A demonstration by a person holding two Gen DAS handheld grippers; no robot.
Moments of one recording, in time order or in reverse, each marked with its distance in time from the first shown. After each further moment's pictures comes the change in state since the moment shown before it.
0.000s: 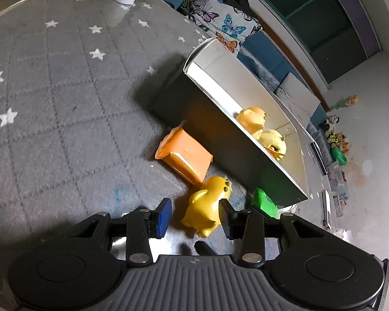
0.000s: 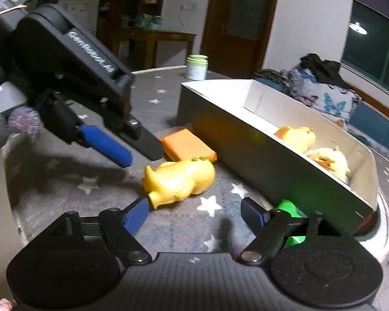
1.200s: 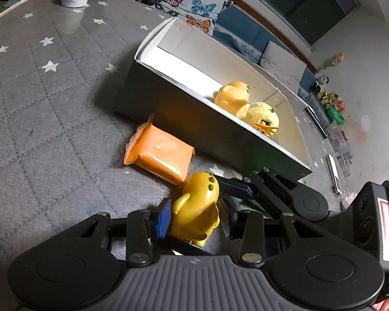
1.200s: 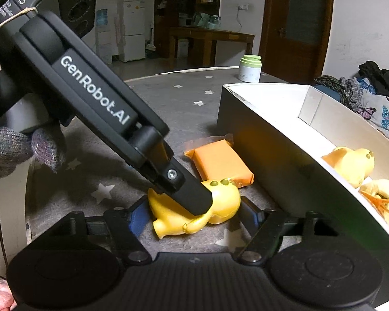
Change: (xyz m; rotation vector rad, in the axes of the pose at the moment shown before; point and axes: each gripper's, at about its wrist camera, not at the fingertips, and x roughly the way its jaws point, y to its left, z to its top) left arm 0.029 -0.025 0.002 0.204 0.079 0.003; right arm 0.041 -0.019 0.015 -0.104 0.004 0.250
